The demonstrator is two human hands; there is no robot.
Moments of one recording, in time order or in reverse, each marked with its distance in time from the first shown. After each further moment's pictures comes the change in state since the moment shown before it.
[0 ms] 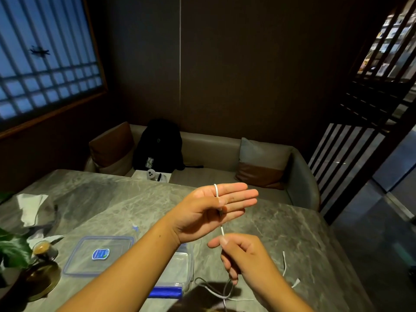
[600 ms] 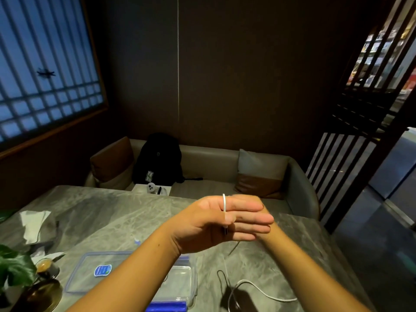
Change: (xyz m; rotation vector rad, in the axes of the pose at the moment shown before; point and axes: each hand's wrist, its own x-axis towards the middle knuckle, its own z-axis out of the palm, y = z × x) left_hand -0.013 0.022 0.026 0.093 -0.229 -0.037; right_hand 0.116 -0.046 0.012 -0.491 0.902 0.046
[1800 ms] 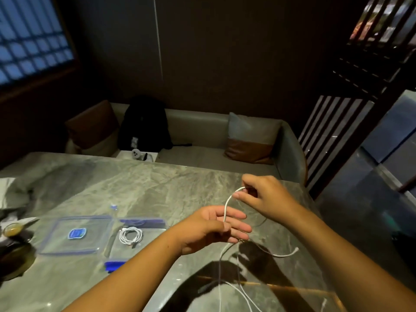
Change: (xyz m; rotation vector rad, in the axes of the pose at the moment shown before) left_hand 0.058 -0.149 -0.024 0.041 0.324 -0.260; right_hand 0.089 0.143 -0.109 -0.344 -0.527 -0.853
